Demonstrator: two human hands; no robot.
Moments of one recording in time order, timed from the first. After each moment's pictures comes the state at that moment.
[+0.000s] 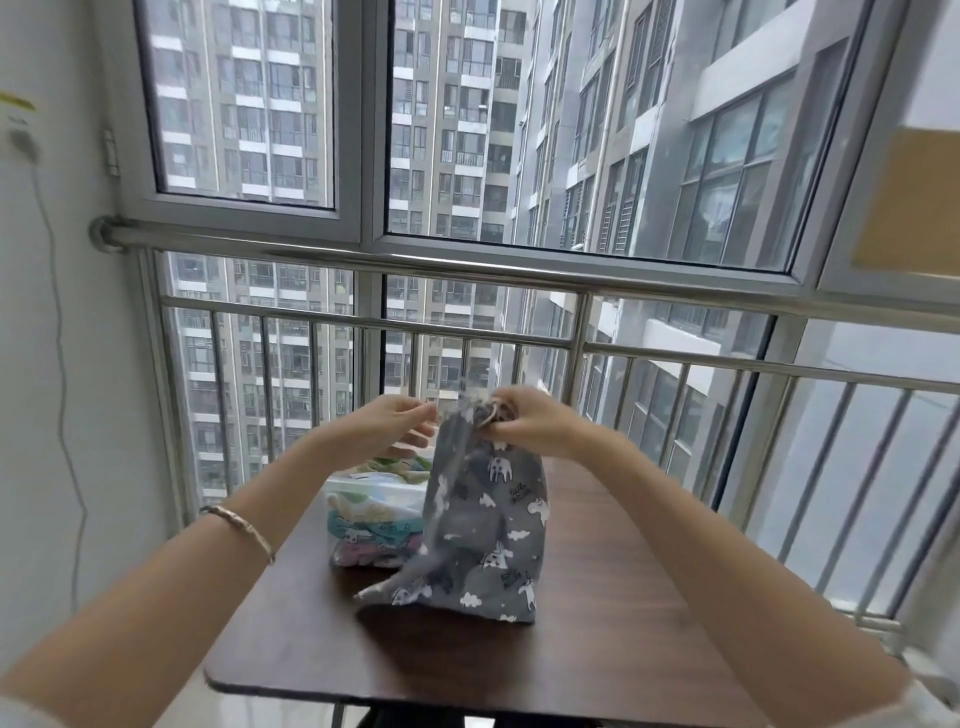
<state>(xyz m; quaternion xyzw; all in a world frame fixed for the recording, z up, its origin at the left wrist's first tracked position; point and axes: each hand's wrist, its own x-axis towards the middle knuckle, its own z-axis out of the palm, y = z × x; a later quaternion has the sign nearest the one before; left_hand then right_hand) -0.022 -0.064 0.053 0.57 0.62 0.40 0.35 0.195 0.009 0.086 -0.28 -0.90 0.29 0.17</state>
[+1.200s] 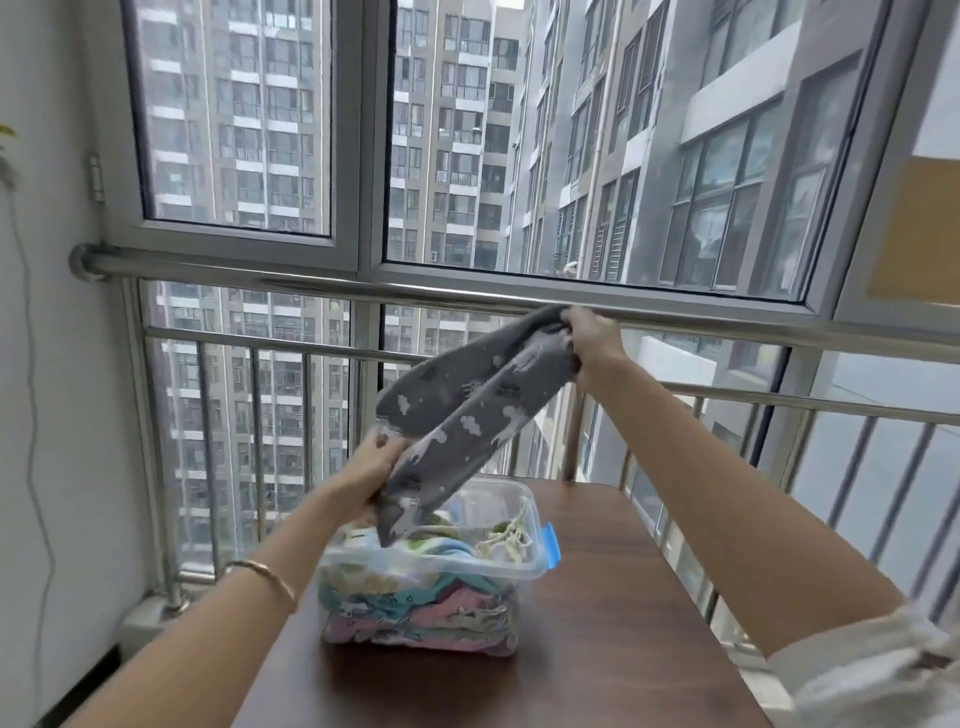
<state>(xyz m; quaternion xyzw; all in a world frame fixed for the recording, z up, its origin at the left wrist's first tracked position) -0.050 -0.013 0.040 0.39 0.60 0.58 0.40 0.160 0.098 0.190 -0.39 -0.52 0.54 0.54</state>
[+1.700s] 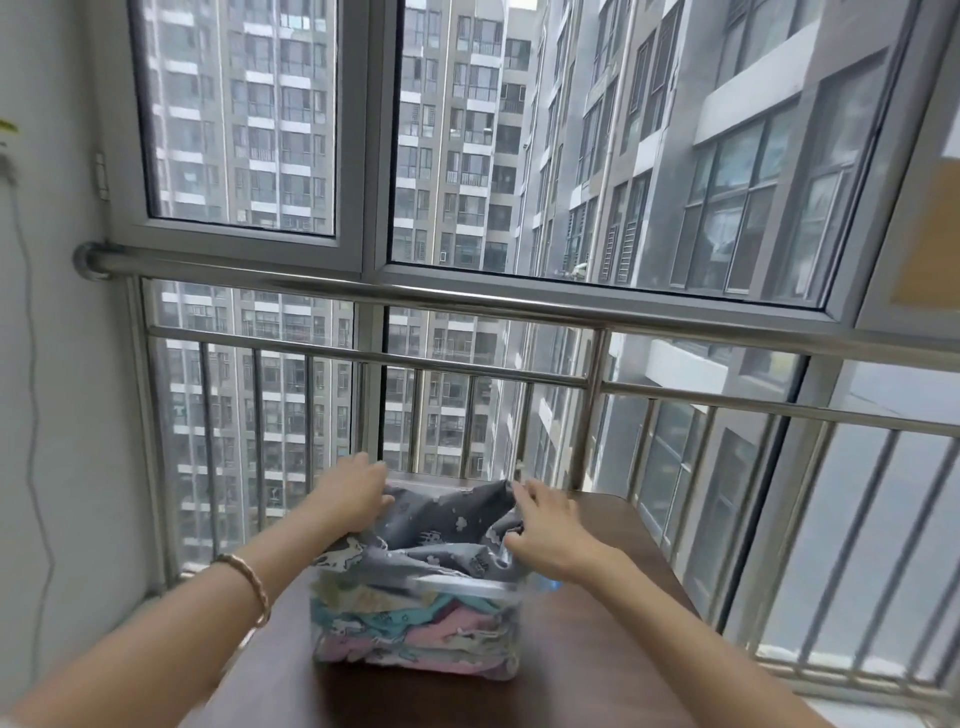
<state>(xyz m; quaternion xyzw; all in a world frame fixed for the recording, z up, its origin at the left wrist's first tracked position) -0.076 -0.002 0.024 0.59 0.81 0.05 -0.04 0.169 0.081 0.010 -0.42 -0.90 0.07 0.07</state>
